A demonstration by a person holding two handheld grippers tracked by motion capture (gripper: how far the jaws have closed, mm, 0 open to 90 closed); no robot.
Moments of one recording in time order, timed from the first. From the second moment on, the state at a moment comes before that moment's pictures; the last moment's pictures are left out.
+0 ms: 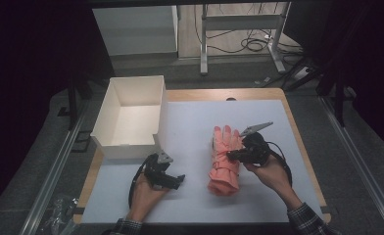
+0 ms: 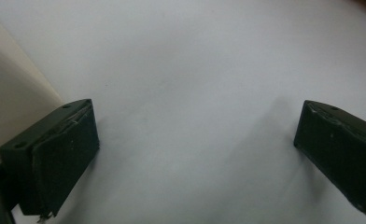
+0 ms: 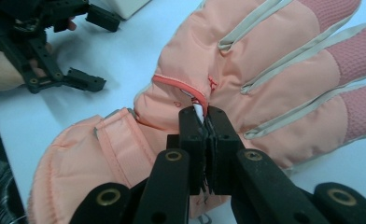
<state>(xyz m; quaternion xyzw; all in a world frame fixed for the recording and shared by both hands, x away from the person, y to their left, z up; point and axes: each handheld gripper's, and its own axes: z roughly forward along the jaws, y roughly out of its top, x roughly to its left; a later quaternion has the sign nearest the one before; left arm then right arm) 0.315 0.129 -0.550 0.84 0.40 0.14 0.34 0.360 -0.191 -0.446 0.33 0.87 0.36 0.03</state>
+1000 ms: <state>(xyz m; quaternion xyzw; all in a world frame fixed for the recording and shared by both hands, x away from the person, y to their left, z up) 0.315 0.128 -0.550 0.84 0.40 0.14 0.34 0.328 -0.245 -0.478 0.35 0.84 0.39 0.12</state>
